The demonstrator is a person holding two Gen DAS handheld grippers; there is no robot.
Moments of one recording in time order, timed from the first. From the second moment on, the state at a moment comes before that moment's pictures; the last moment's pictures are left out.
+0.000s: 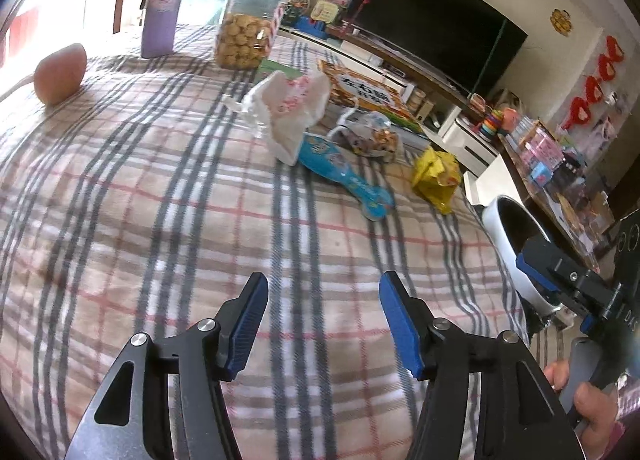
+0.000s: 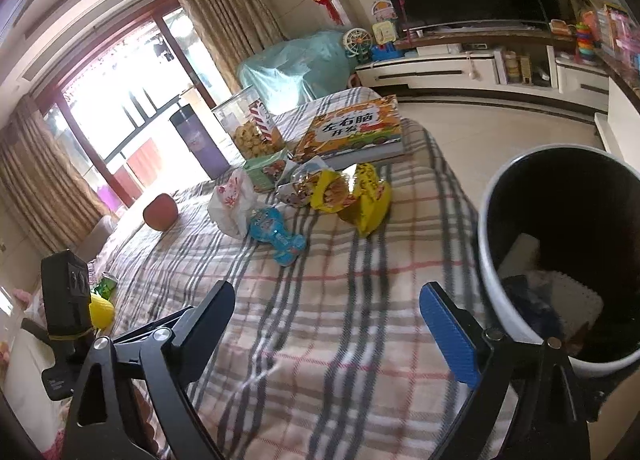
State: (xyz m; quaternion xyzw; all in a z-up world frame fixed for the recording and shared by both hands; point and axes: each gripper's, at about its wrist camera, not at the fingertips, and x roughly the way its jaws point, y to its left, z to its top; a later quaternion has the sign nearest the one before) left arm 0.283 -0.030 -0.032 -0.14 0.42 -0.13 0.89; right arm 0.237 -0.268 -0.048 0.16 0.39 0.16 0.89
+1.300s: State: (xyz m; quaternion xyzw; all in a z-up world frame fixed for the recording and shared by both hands) left arm 0.396 -0.007 -0.047 -0.13 0.39 -0.09 0.91; right arm 0.309 -0.255 -0.069 0.18 0.39 0.17 0.89
